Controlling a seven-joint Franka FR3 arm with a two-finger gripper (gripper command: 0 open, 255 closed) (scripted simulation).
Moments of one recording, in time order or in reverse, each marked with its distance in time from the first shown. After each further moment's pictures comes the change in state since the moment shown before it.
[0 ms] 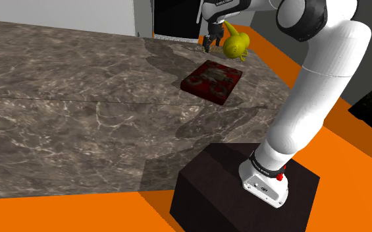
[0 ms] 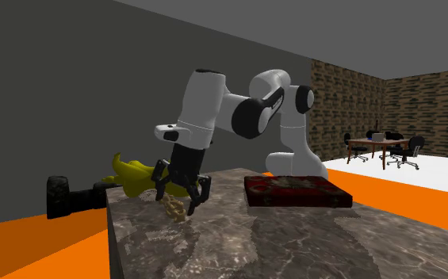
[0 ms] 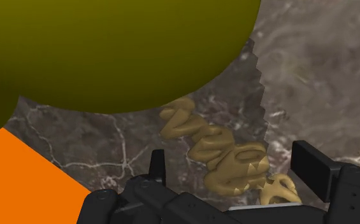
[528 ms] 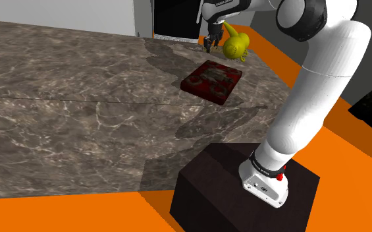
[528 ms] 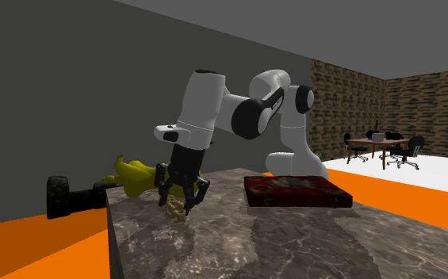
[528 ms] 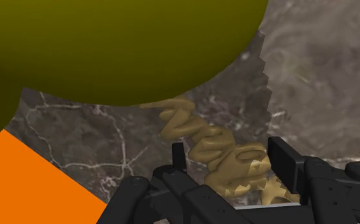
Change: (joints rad) arm -0.001 0.001 0.000 -0.002 0.001 0.004 -0.001
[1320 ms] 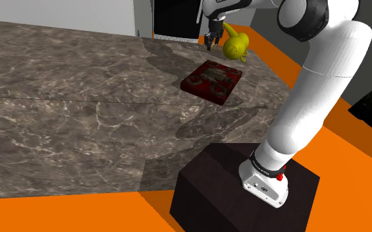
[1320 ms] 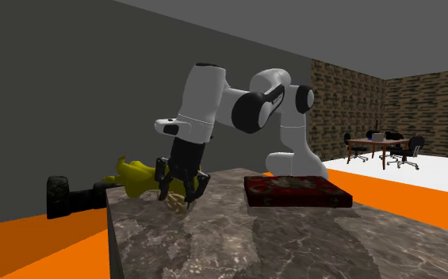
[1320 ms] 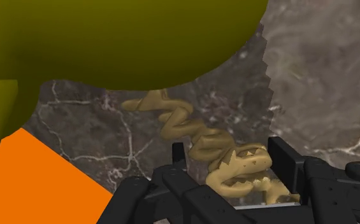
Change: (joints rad) arm 0.002 -0.010 0.000 0.026 0.000 -0.036 -0.005
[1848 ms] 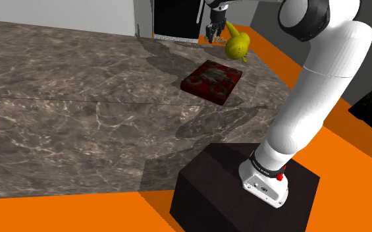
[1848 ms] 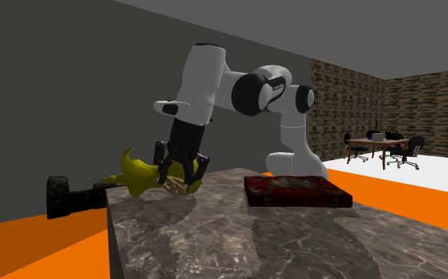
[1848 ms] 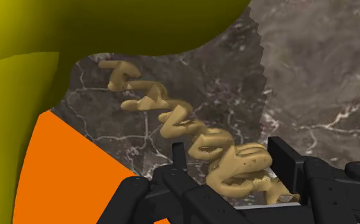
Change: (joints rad) arm 0.000 -0.006 0.001 0.099 0.008 -0.103 -0.022
